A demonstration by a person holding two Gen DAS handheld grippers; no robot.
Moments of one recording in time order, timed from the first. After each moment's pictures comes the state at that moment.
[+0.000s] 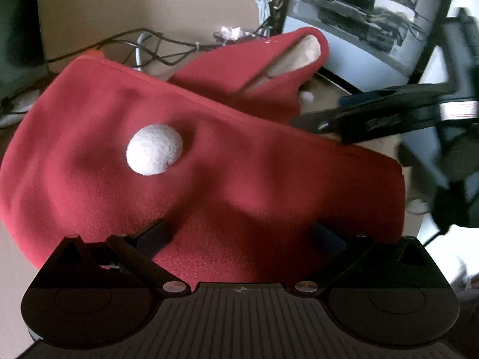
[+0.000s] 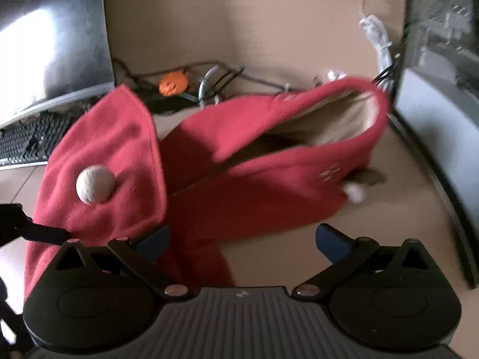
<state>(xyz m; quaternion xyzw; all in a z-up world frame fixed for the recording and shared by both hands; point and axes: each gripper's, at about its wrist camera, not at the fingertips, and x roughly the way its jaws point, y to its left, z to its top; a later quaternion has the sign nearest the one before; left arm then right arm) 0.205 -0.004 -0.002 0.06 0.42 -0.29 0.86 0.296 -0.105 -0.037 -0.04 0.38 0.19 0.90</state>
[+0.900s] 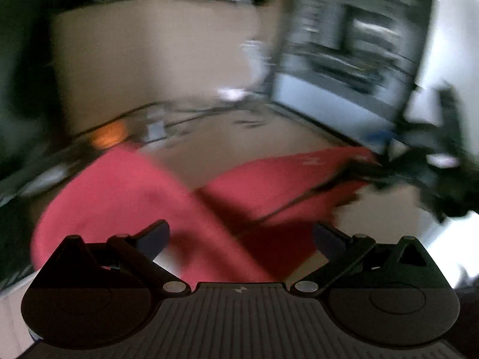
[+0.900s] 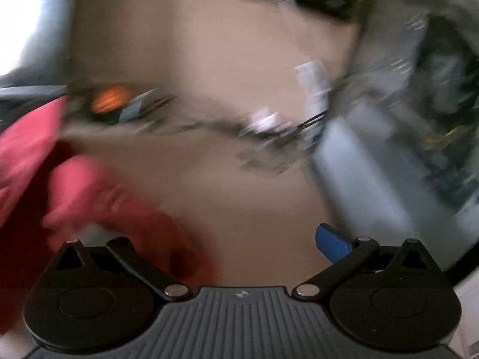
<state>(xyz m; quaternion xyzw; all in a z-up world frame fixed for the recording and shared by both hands) 0.234 0.010 0.079 0.08 0.34 -0.33 0.88 0.336 -0.183 0.008 -0.13 0.29 0.06 0.95</state>
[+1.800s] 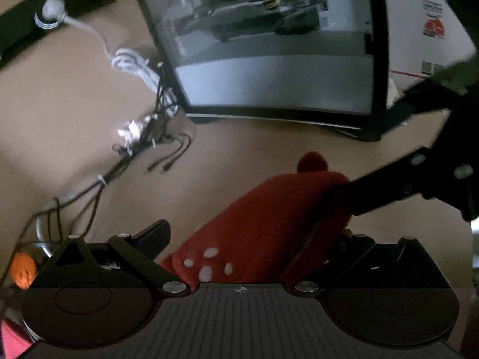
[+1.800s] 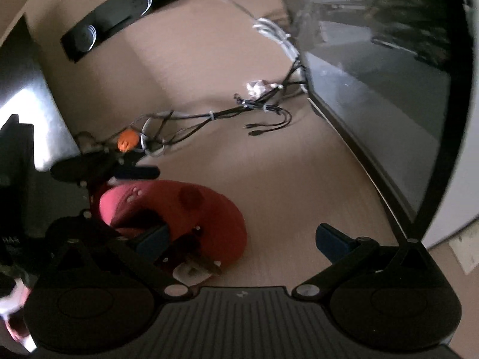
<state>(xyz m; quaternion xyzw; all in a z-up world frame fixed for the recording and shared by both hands) 0.285 -0.177 0.021 0.28 0.28 -0.38 0.84 0.286 -0.257 -0.011 0.13 0.35 0.16 0.91</state>
